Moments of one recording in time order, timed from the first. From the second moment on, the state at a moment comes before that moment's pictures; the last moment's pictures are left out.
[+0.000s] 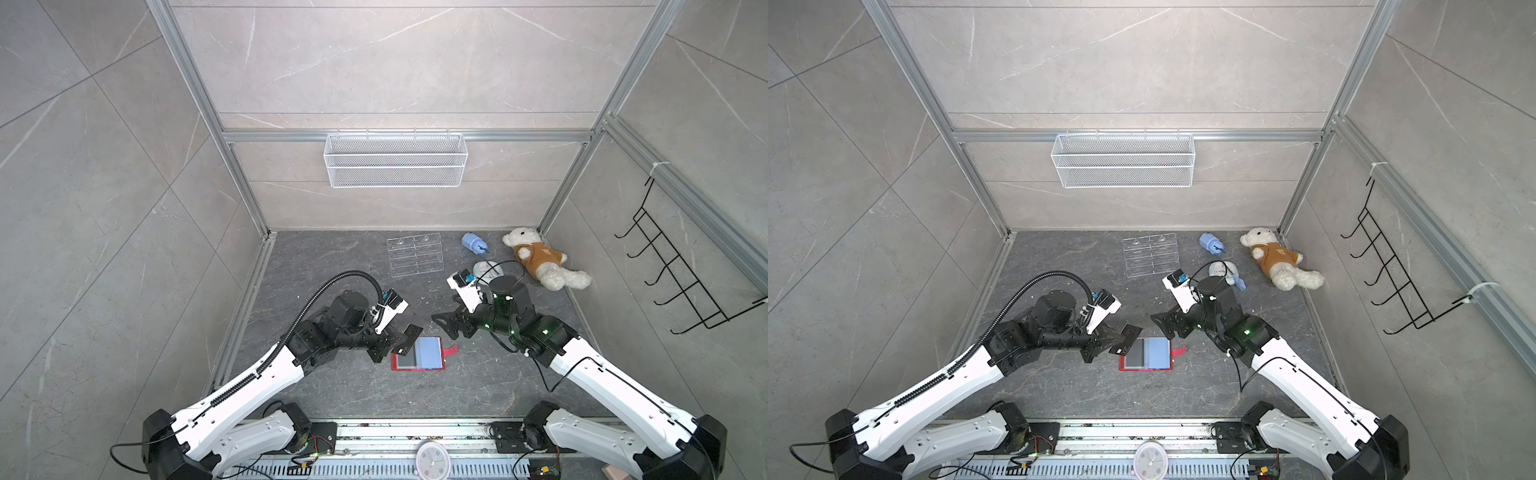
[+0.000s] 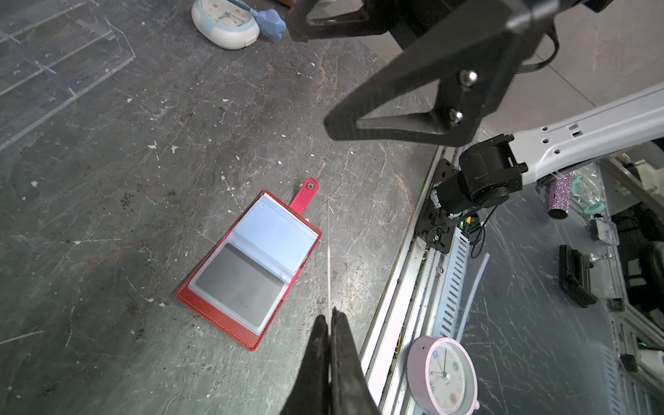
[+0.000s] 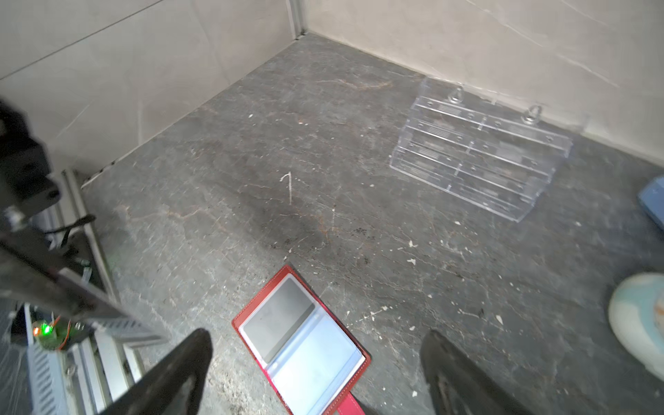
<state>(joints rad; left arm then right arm) -0.83 1.03 0.94 -0.58 0.43 -0.08 0.60 1.06 0.93 -0.43 -0.19 0.00</state>
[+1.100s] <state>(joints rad) -0.83 0.99 1.04 -0.72 0.32 0.03 0.24 2.42 2.48 -0.88 -0.19 0.14</state>
